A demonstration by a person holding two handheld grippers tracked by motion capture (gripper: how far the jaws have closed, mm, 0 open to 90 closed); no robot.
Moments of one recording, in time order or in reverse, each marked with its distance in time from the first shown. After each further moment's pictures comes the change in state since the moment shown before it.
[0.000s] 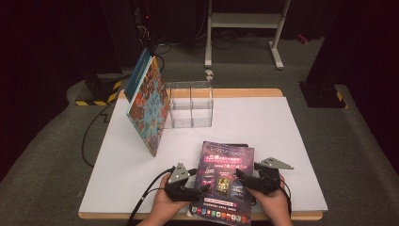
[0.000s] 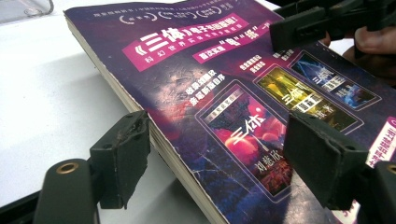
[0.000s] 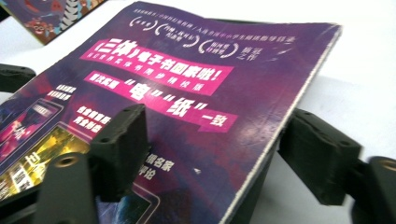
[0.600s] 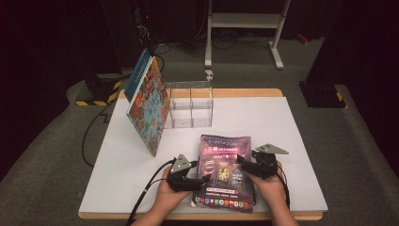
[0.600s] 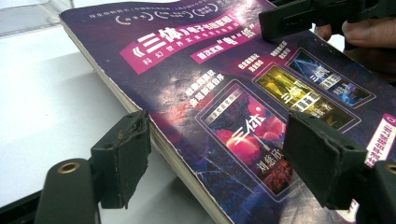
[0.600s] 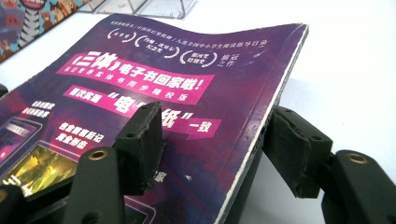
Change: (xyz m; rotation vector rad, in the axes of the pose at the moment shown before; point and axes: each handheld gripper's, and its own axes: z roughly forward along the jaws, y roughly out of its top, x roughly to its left) left arm 0.014 0.015 0.020 -0.029 0.041 -0.028; right arm -0.015 0.032 0.025 0.009 -0.060 -0.011
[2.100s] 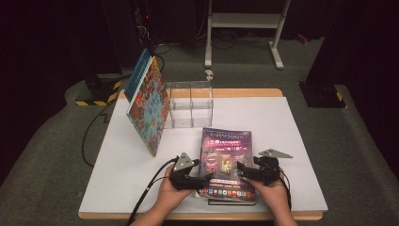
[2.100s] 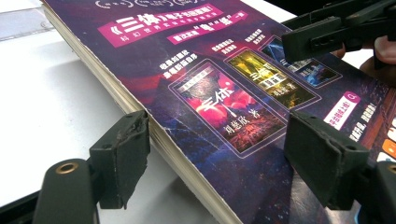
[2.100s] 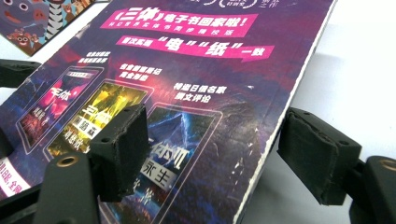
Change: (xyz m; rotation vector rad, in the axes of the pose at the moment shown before) left arm -0.004 0.002 0.007 0.005 0.001 0.010; right arm -0.003 -0.014 -0.009 0.042 0.078 0.064
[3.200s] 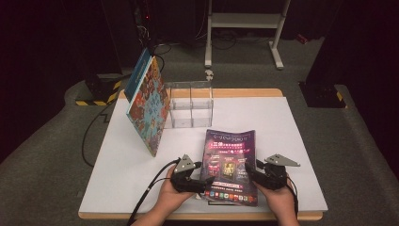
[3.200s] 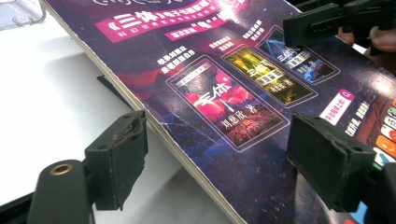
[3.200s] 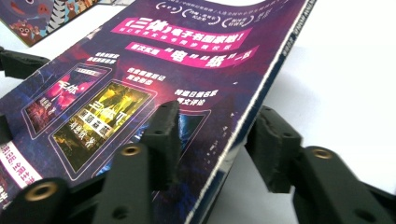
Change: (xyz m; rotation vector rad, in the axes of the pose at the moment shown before) left arm -0.003 -0.004 -0.001 0.031 -0.046 -0.013; right arm 0.004 -0.011 -0.027 -0.064 -0.053 -0.101
